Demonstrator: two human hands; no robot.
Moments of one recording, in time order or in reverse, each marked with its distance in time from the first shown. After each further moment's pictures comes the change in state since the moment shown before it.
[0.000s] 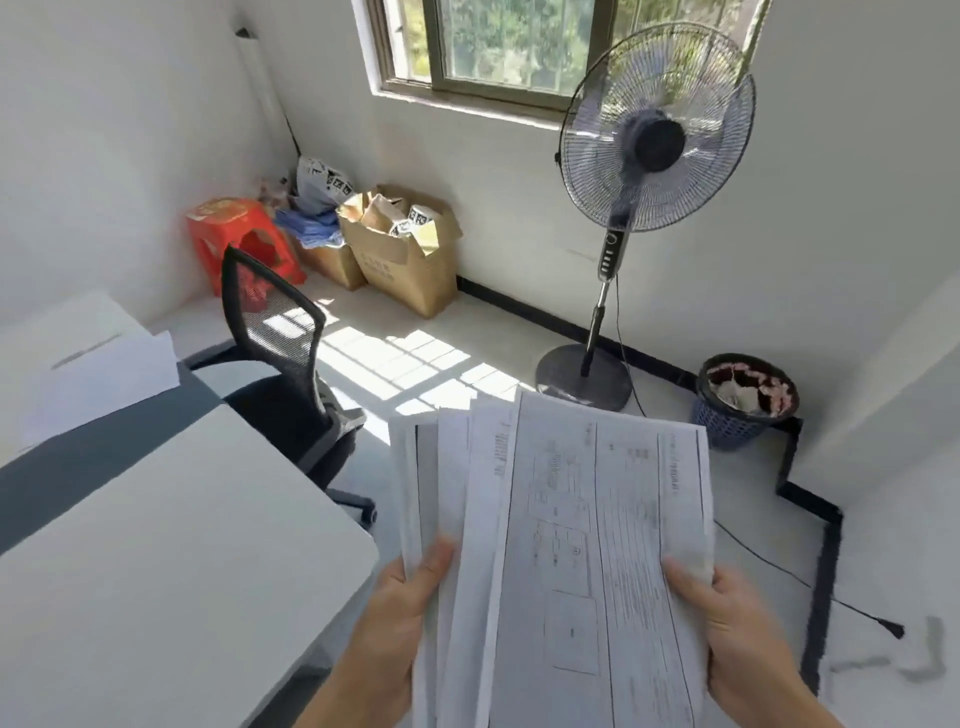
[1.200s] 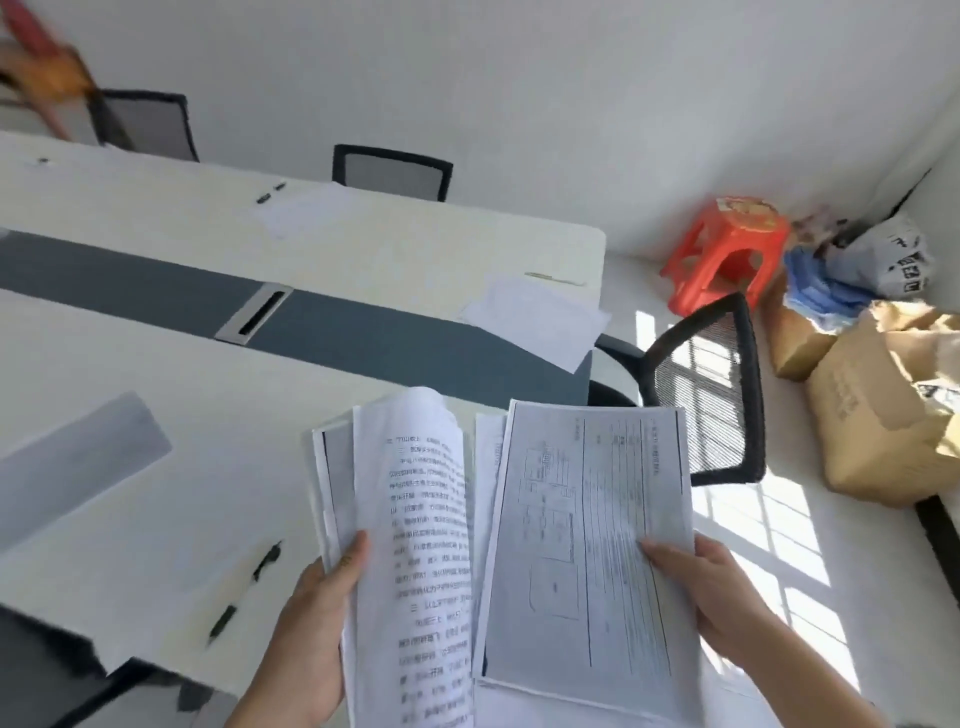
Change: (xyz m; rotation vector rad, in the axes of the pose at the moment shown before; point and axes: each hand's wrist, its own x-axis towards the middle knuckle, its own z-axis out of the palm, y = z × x) left_hand 0.031 0.107 -0.223 -0.809 1.031 0.408; right_hand 0.249 0.010 0.502 -0.969 -0.959 0.210
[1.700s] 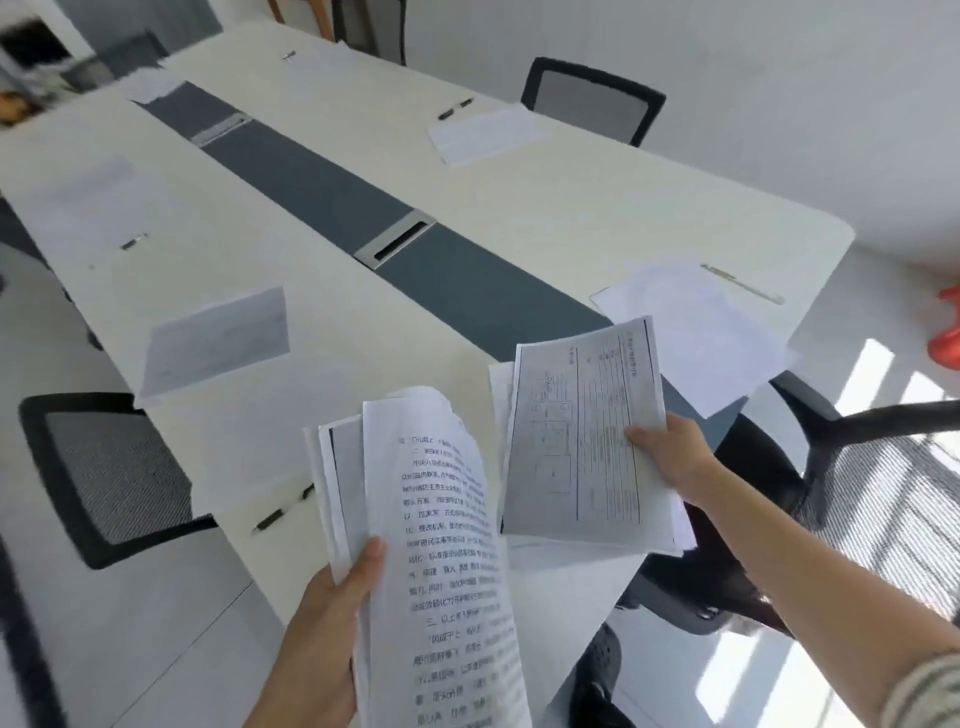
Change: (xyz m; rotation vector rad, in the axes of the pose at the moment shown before) left_hand 0.027 -0.010 0.083 -0.113 0.469 0.033; right_hand 0.284 -0.096 0.109 -0.564 -0.317 -0.054
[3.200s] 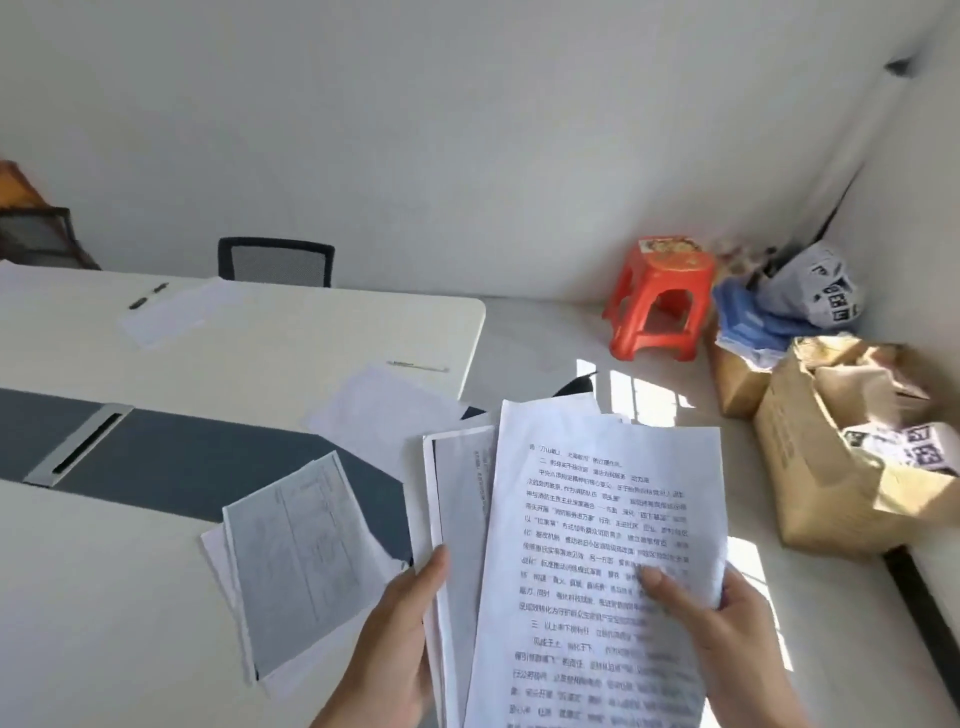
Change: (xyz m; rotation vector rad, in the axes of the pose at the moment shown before) left_hand -0.084 -0.092 0.293 0.137 -0.641 -0.045; right_hand -0.277 0.116 -0.256 0.637 0.564 -0.206
